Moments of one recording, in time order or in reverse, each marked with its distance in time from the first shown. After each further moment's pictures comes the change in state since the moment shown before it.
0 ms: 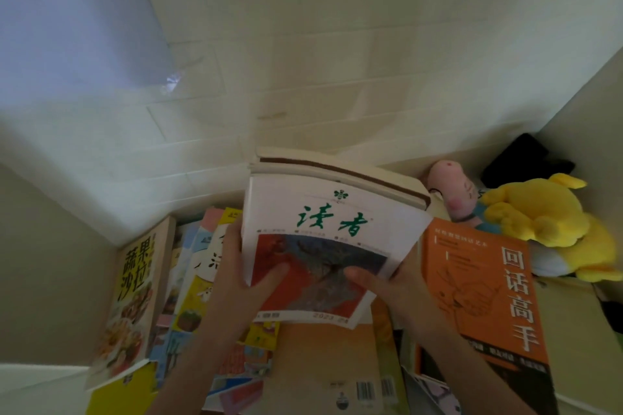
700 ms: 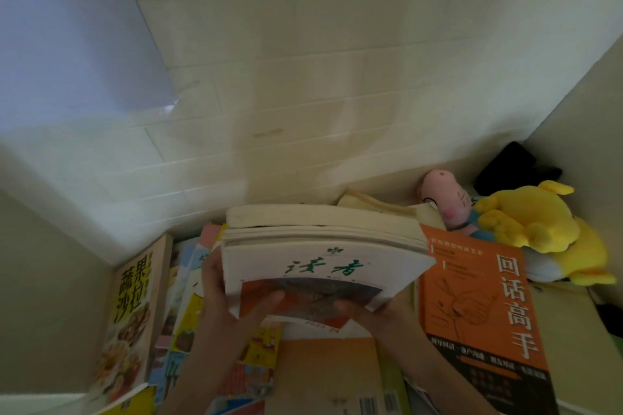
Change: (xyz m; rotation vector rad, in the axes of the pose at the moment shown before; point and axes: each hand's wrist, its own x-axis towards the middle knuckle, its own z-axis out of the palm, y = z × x) left_hand -0.012 0.000 -0.005 0.002 0.091 0.065; right_hand -0.012 0.027 0.007 -0.087 -0.042 0.081
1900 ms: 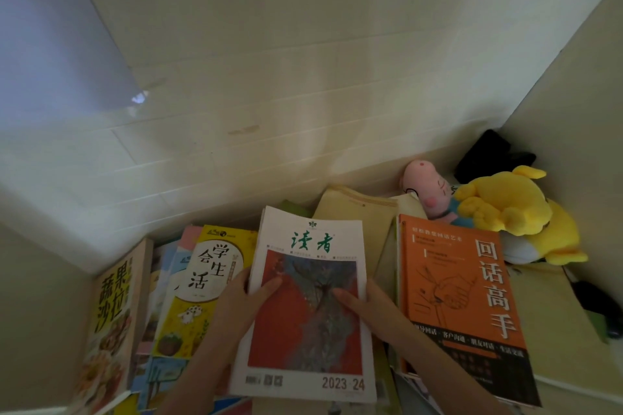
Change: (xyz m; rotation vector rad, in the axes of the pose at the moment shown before) left_hand 0.027 -0.059 0.030 0.345 -0.226 -0.534; right_hand 0.026 0.043 -0.020 -0.069 -0.064 0.253
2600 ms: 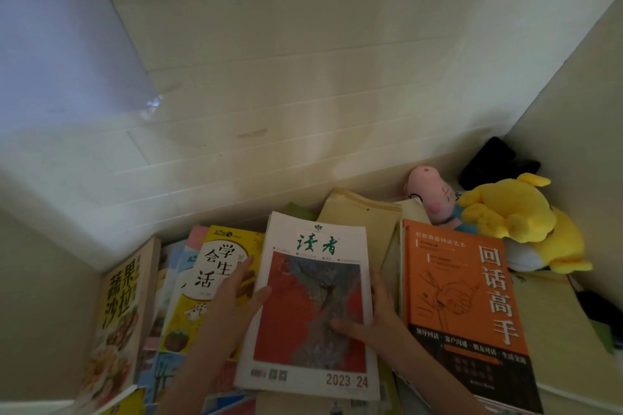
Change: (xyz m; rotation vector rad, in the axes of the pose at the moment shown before) left_hand -0.024 -0.001 -0.020 -0.101 -0.007 0.085; right_hand -0.024 0.012 0.004 -0.054 0.002 -0.070
